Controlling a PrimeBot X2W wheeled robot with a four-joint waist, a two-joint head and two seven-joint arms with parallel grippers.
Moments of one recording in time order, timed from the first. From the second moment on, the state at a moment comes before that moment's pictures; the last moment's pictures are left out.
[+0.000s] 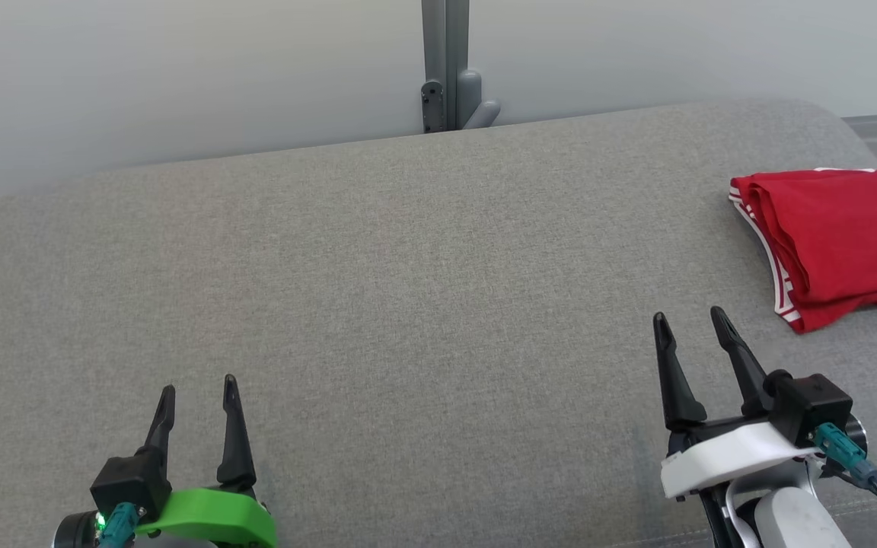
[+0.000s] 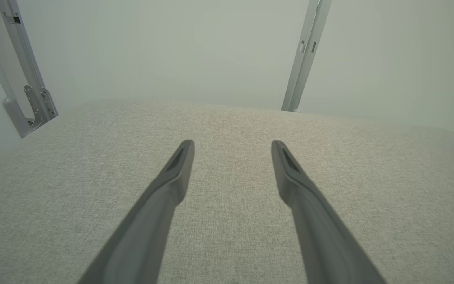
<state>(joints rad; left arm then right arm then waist) -0.02 0.13 -0.17 0.22 -0.35 0.11 -0.26 -0.09 -0.05 0.08 0.16 0.20 0.13 -0.26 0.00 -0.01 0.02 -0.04</state>
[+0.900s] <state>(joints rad) 0.03 0.09 -0.14 0.20 -0.29 0.08 -0.26 -0.01 -0.05 0.11 0.16 0.23 0.13 -0.26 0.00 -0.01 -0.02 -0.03</state>
